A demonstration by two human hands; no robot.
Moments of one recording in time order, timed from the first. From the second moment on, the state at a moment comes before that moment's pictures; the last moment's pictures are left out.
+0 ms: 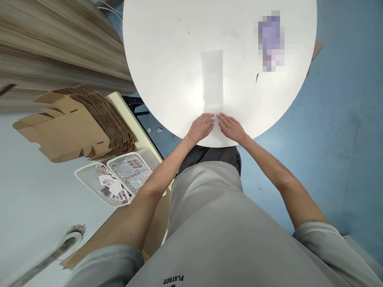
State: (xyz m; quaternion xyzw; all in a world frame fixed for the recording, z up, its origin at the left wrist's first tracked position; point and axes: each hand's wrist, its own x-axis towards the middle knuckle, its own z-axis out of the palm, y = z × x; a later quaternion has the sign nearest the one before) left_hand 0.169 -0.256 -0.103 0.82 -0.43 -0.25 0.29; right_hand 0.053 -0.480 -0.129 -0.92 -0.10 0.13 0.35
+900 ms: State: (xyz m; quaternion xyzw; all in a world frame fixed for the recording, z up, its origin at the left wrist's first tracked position) left_hand 0.151 -0.260 -0.108 0.85 -0.40 -0.23 0.26; right_hand 0.061 -0.478 -0.090 -0.91 -0.03 0.14 0.40
